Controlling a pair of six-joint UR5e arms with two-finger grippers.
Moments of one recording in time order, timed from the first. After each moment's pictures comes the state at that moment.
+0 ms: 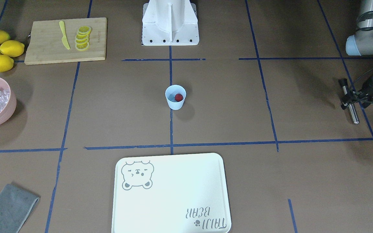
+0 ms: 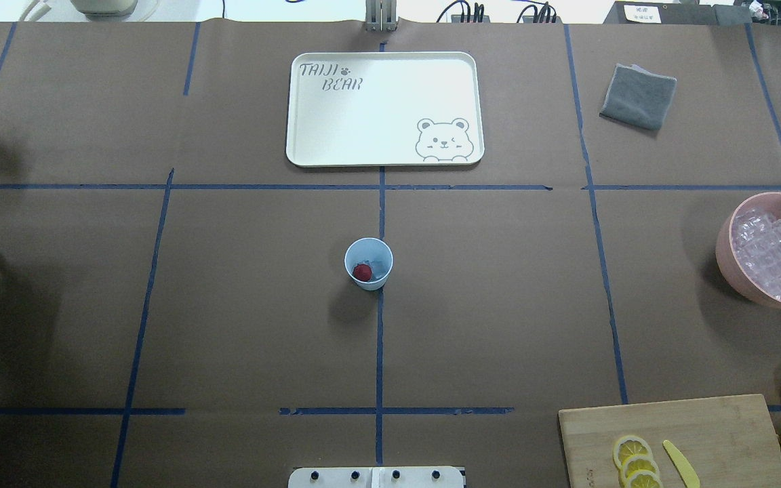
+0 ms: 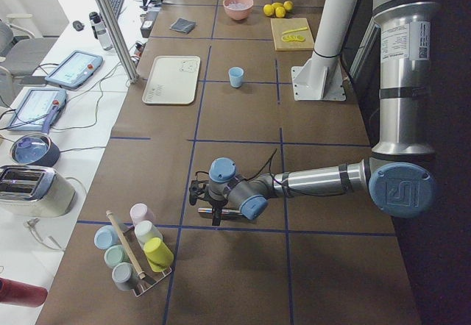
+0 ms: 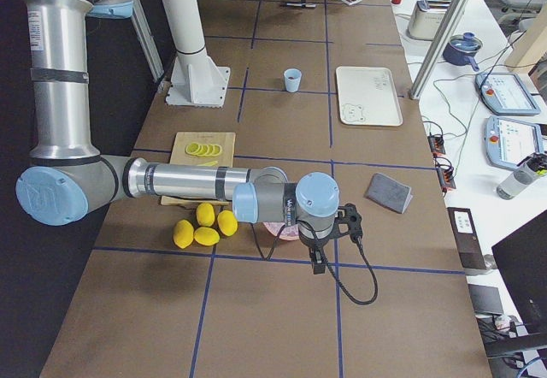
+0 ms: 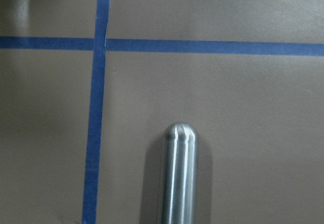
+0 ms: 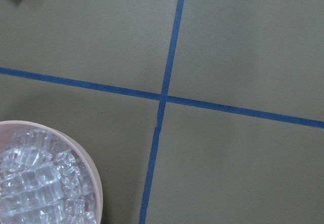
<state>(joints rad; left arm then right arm) -1.09 -1.50 -1.37 -2.42 -2.15 -0.74 1.63 -1.59 1.59 -1.51 2.38 -0.15</state>
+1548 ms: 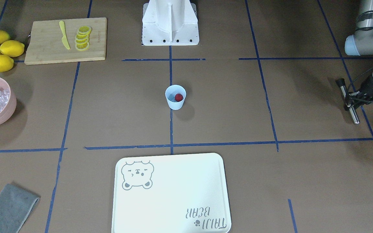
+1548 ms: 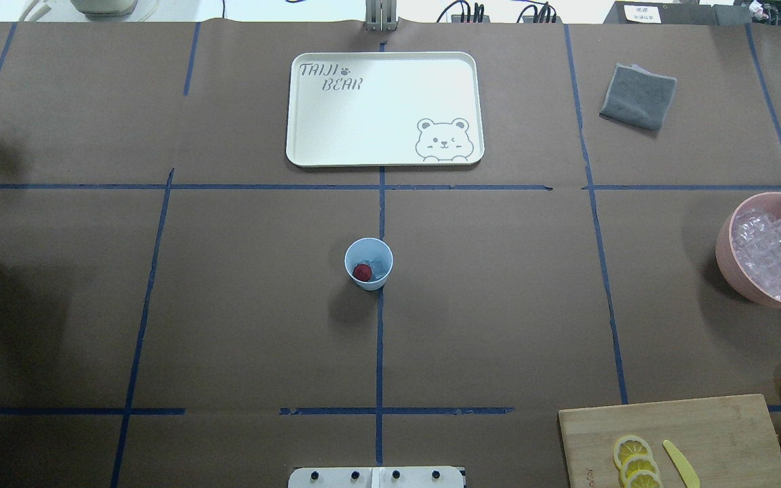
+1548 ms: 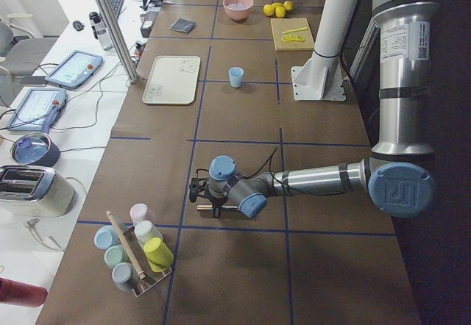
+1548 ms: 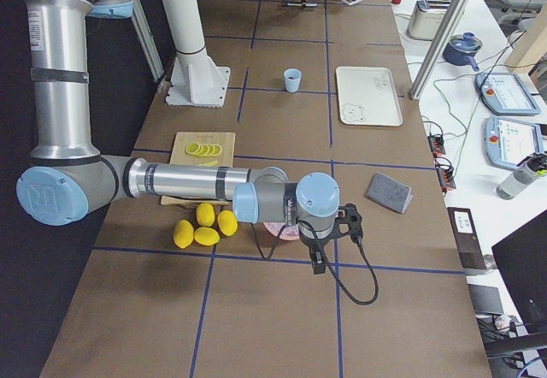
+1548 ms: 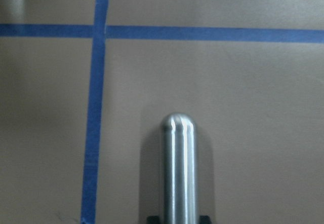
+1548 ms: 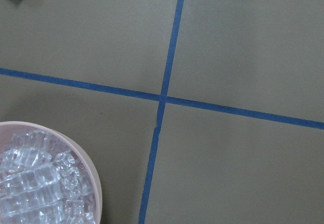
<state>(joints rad) -1.09 -1.49 -1.42 -2.41 -2.16 -0.74 1.63 -1.59 1.59 -1.51 2.38 -0.15</state>
